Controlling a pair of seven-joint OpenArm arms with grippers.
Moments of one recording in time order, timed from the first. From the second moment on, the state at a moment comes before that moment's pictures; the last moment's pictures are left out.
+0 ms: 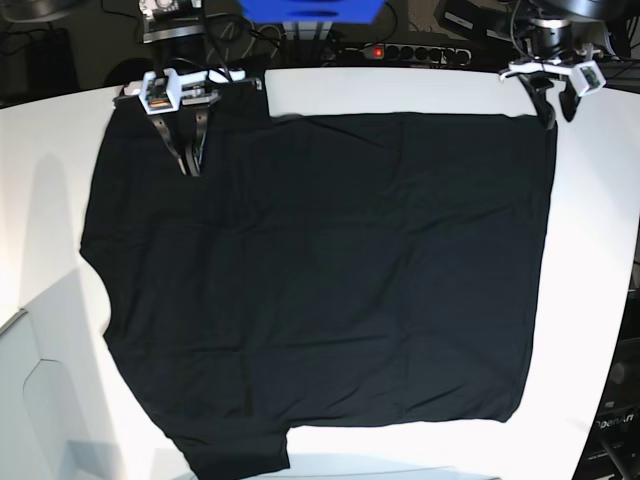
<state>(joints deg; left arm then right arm) 46.7 1.8 -41.9 107.1 -21.7 -20.2 2.8 -48.1 1.3 -5.5 116.0 0.1 -0.6 16.0</state>
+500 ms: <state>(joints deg) 31.8 -2.7 -52.0 104.8 -26.2 -20.2 21.7 -48.0 1.1 3.2 115.4 0.1 -0.6 5.7</state>
